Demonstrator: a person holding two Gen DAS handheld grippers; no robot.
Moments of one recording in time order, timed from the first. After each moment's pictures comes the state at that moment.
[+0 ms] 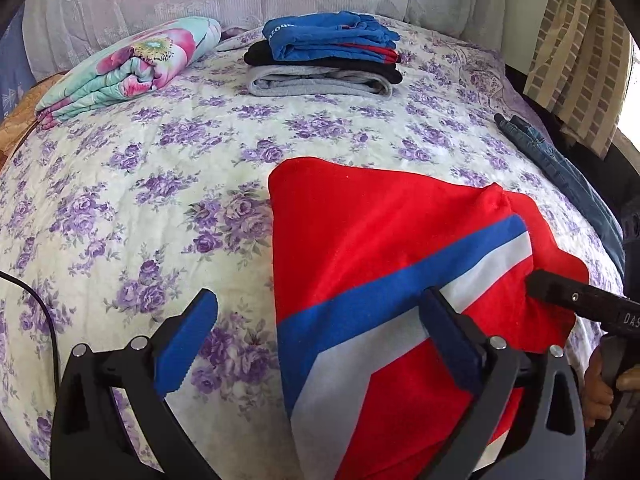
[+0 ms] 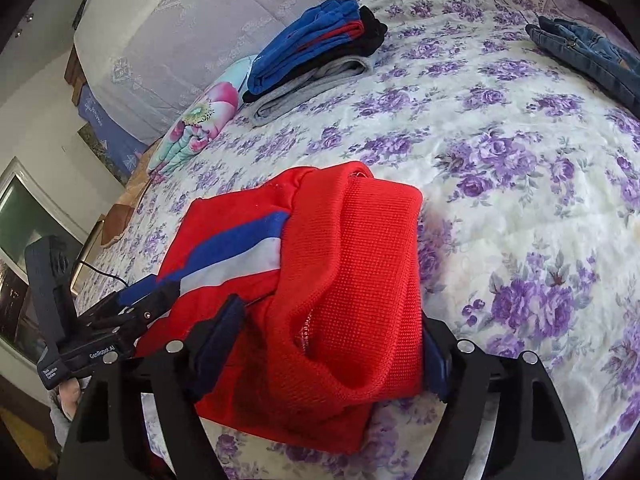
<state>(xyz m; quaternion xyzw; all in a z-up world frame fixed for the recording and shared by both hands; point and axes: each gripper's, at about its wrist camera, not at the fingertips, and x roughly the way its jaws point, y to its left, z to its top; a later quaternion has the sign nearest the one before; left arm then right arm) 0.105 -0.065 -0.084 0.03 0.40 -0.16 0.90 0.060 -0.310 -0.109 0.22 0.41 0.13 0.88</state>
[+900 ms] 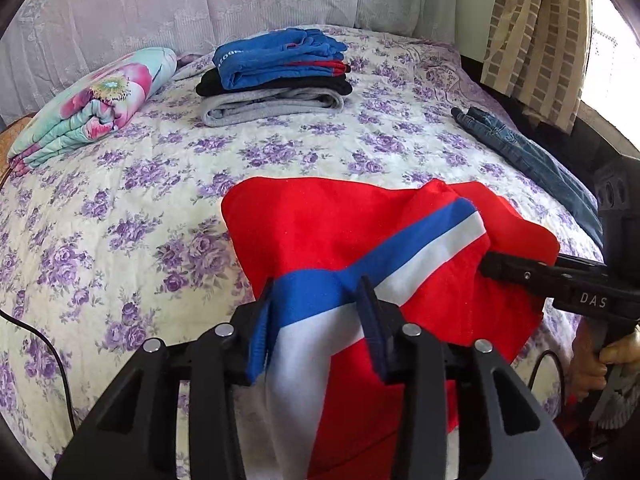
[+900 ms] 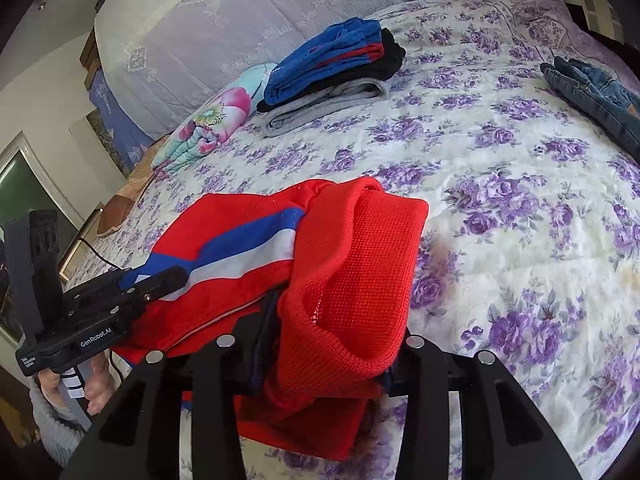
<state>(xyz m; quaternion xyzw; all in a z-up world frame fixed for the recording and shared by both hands) 0.102 -0.081 -0.068 0.06 0.39 -0.22 0.89 0.059 -0.307 -0.096 0.18 0.38 0.13 0.90</state>
